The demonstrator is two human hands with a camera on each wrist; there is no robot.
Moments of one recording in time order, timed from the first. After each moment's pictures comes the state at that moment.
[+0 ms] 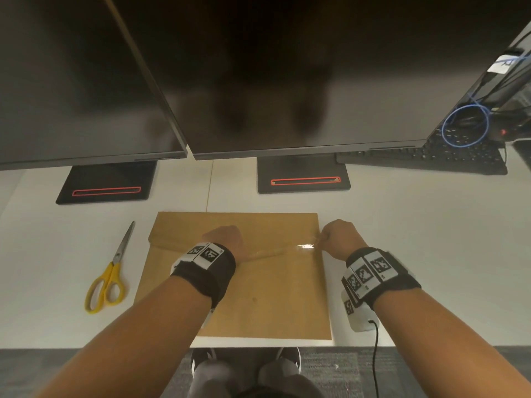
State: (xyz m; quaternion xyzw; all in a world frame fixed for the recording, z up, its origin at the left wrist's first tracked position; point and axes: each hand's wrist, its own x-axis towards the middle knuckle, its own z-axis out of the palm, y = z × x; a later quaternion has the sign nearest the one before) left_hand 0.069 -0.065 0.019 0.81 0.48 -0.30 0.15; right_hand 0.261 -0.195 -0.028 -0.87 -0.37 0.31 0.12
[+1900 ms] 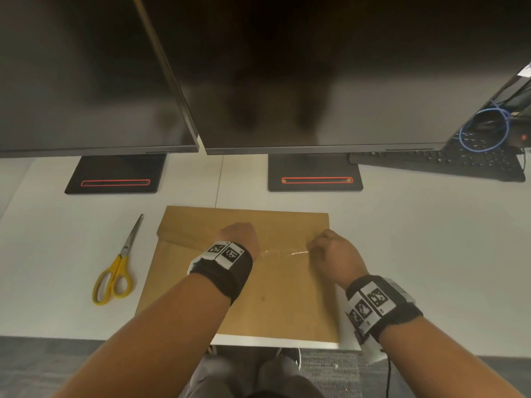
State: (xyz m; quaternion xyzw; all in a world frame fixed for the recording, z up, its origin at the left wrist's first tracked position) left_hand 0.075 -0.066 0.008 0.82 0.47 -0.29 0.13; right_hand 0.219 -0.212 -0.038 -0.81 -0.51 0.24 0.14
